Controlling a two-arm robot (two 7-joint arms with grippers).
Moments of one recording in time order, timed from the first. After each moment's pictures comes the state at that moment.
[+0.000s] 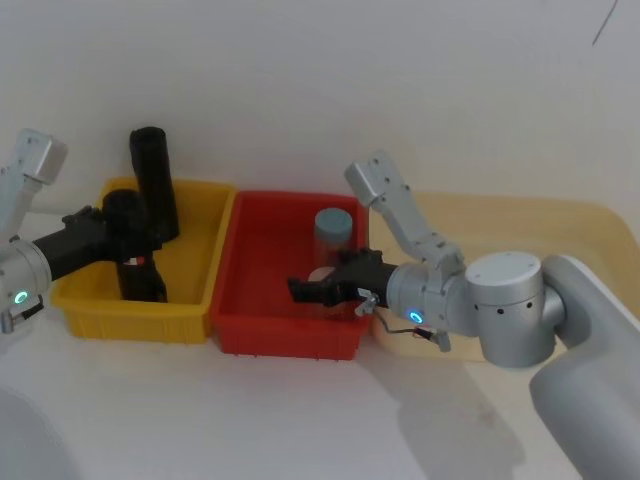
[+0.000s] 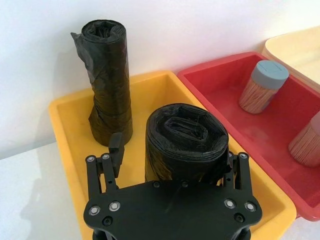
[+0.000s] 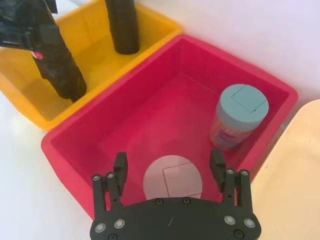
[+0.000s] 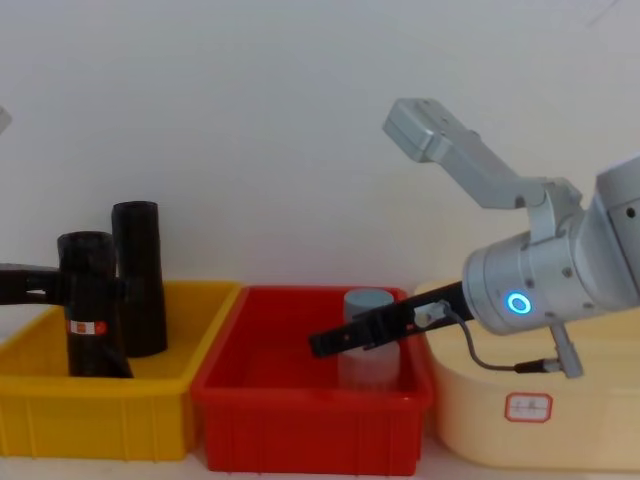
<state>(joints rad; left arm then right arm) -0.53 0.50 0.39 -1.16 -0.55 0.20 -0.47 0.57 0.19 -0.56 -1.28 0.26 0.59 0.33</state>
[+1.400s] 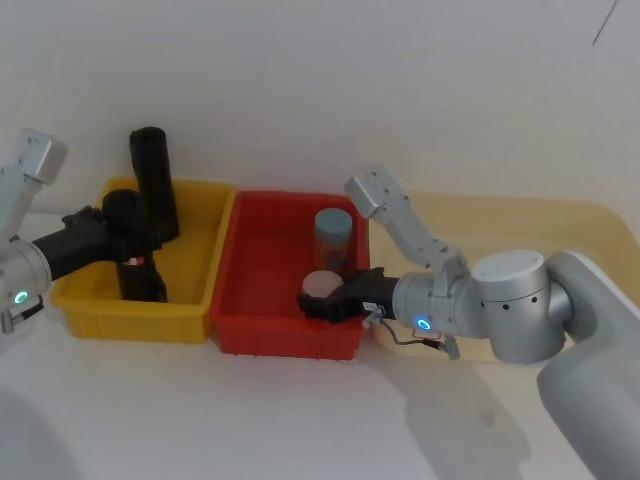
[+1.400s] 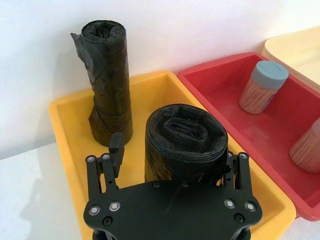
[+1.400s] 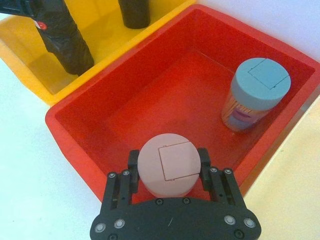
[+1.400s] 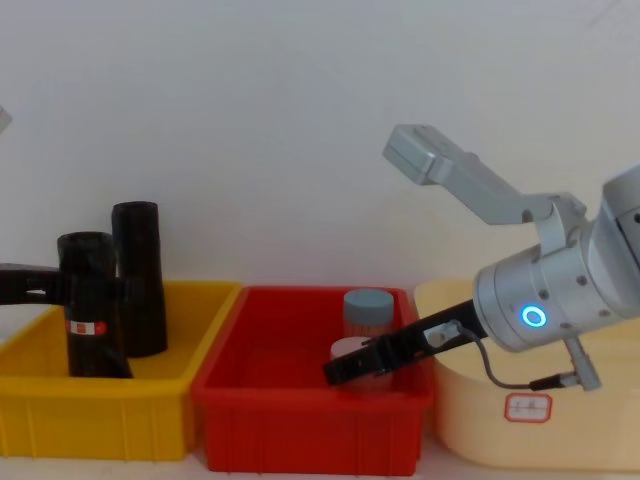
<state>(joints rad) -0.53 0.50 0.39 -1.16 -0.55 0.20 -0.47 0.59 0.21 -0.57 -1.25 0.25 0.65 0.42</state>
